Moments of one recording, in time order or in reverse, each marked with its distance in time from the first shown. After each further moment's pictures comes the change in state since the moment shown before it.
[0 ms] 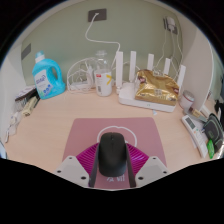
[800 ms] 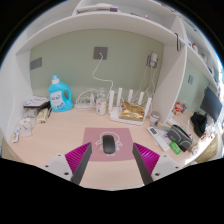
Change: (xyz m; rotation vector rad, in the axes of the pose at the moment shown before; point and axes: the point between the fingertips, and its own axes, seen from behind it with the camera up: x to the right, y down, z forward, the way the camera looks) arm -0.012 -0.031 -0.237 0.148 0.155 -0.036
